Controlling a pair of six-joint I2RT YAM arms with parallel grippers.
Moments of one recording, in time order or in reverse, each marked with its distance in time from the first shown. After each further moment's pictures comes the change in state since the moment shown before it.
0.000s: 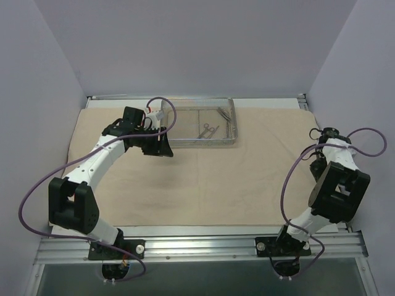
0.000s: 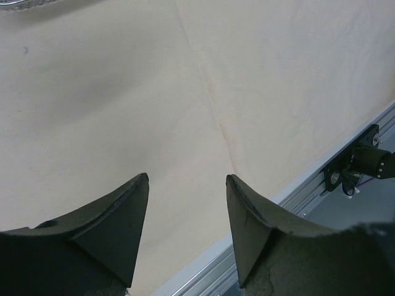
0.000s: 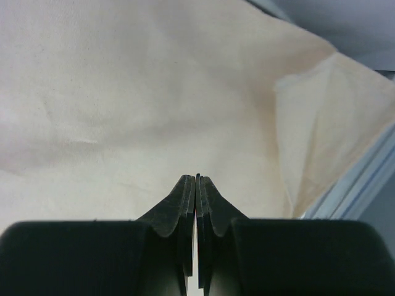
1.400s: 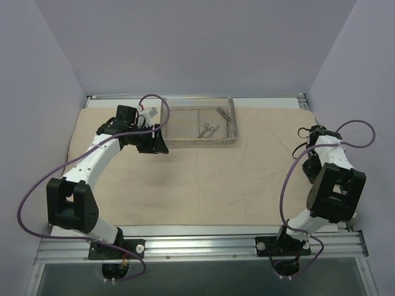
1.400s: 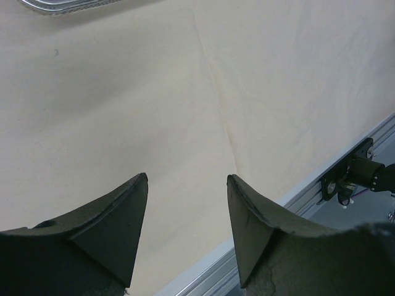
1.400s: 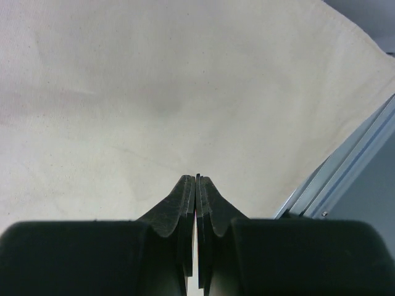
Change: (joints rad) left arm 0.056 -0.003 0.000 0.005 0.018 -0.002; right arm 0.112 0.021 -0.012 -0.089 0.034 0.037
